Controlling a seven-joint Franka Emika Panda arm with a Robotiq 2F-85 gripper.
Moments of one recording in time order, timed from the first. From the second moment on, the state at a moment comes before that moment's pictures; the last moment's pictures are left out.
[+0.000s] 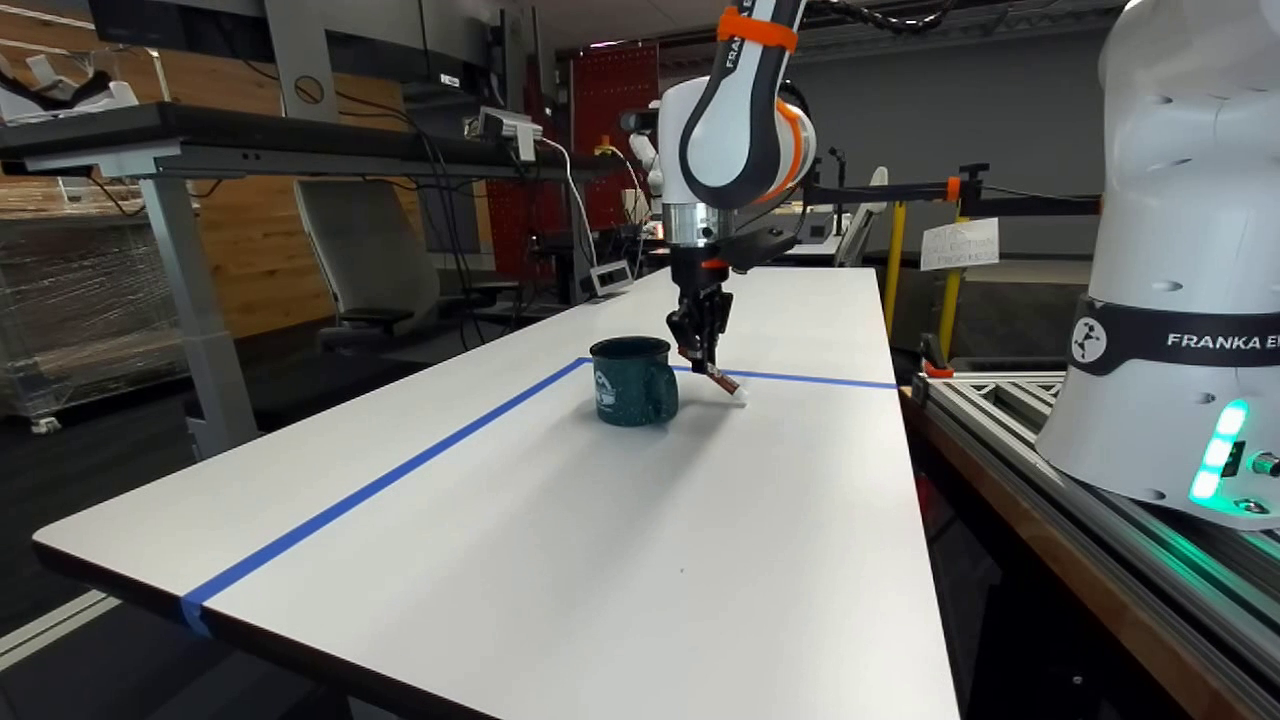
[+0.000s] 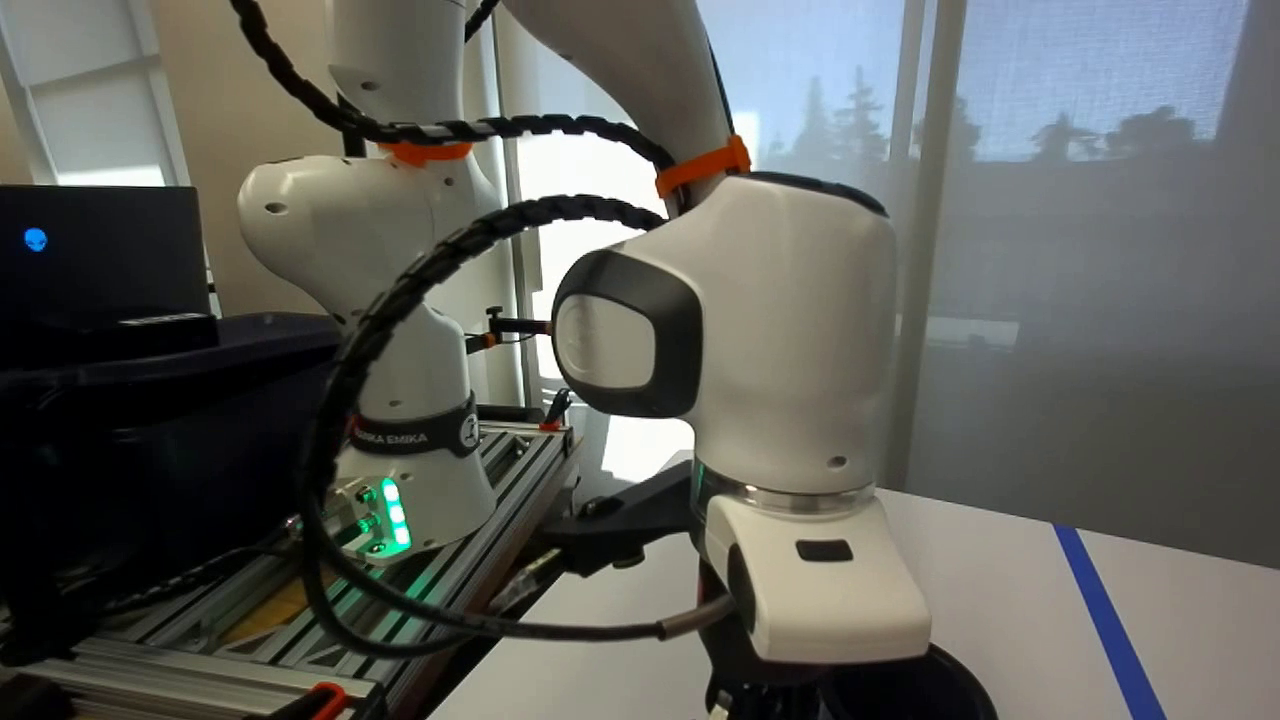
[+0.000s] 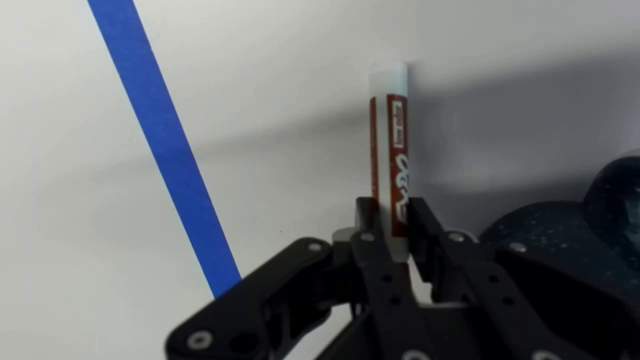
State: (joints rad) arm -0.28 0.24 -0.30 -2.59 -0.10 2.86 0.04
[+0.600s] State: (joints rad) arm -0.22 0.32 -0.35 -2.59 -0.10 3.06 0.06
